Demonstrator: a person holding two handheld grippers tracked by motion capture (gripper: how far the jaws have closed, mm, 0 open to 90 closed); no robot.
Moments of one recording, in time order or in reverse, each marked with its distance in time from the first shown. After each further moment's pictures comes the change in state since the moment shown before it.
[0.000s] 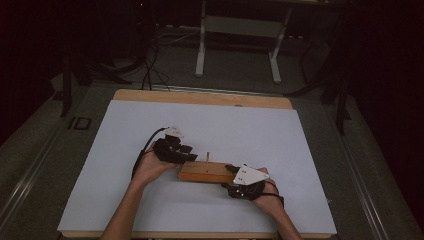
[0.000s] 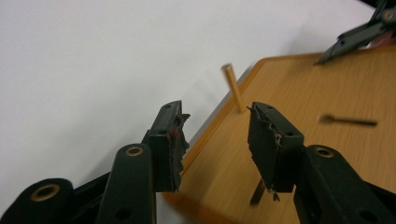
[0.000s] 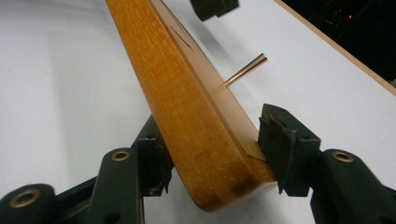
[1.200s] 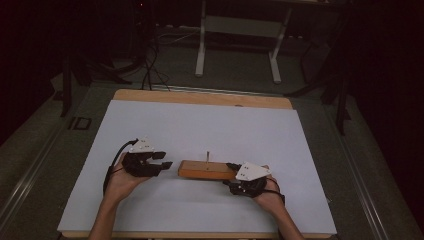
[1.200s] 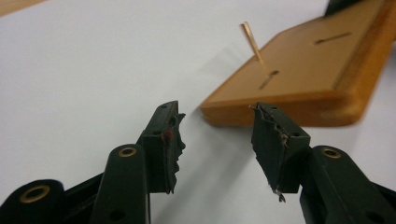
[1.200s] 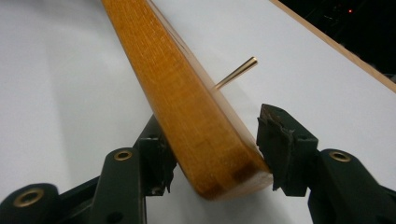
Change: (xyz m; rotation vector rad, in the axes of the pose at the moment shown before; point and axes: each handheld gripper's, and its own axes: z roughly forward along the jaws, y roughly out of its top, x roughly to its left) left arm -0.013 -0.053 -0.065 -0.077 0.137 0.033; right arm -0.010 0.002 -0.003 -0.005 0.003 0.043
